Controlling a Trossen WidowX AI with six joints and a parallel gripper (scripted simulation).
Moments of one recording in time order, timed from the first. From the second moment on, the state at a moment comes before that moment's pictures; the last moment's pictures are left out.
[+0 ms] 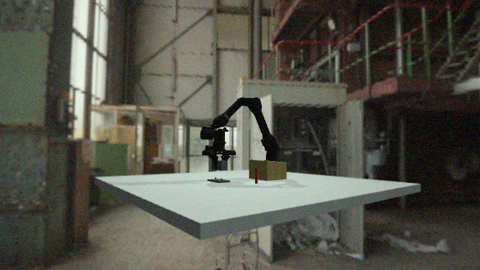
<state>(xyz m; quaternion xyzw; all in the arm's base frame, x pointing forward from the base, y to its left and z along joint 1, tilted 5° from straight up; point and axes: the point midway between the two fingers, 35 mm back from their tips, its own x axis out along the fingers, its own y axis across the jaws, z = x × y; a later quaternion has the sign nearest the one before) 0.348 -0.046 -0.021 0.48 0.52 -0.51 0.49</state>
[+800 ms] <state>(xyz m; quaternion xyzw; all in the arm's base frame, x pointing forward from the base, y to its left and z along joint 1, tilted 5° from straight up) 0.343 -0.061 -0.030 0.49 0.51 -0.51 0.48</state>
